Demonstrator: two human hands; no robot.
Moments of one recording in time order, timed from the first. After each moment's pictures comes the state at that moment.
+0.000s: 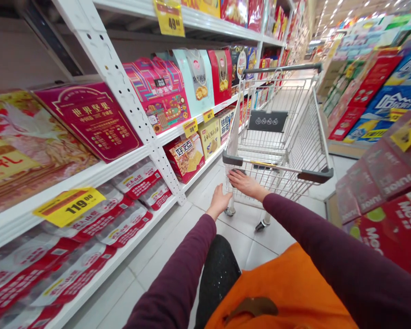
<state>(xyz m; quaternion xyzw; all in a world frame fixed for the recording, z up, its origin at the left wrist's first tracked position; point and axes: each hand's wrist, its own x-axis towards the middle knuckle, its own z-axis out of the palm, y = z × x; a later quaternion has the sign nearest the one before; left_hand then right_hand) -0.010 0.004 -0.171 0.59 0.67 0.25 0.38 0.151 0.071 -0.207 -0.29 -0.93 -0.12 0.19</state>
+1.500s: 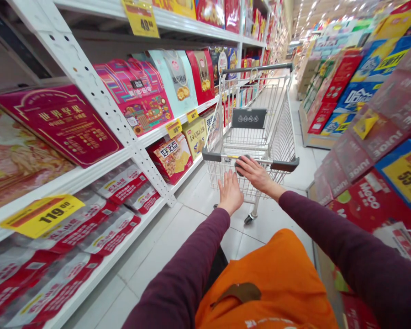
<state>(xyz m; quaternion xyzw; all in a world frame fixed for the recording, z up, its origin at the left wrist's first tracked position) 0.092 -0.032 -0.146 0.81 0.57 0.09 0.10 0.253 0.022 -0.180 -0.36 -0.87 -0.20 0.28</state>
